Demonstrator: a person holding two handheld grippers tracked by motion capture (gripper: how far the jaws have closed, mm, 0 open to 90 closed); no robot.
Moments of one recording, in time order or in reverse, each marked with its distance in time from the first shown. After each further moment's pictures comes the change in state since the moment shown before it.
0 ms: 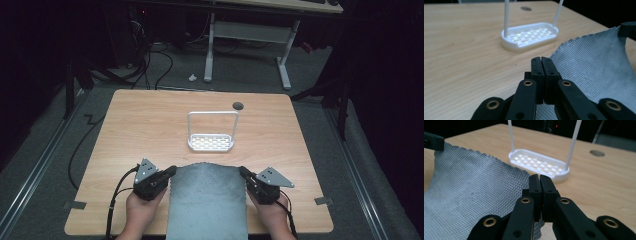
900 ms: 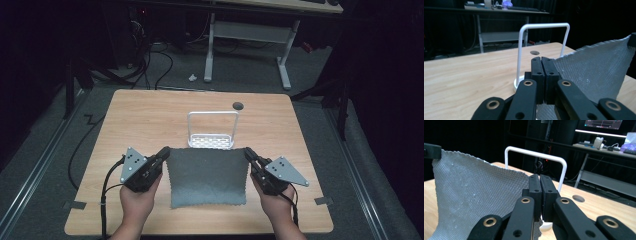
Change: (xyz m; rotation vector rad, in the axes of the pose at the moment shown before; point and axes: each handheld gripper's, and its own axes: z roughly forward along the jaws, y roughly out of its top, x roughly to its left) left arm -0.013 0.055 -0.032 -0.225 0.105 0.052; right arm 0.004 0.064 -0.027 -0.234 -0.063 -0.065
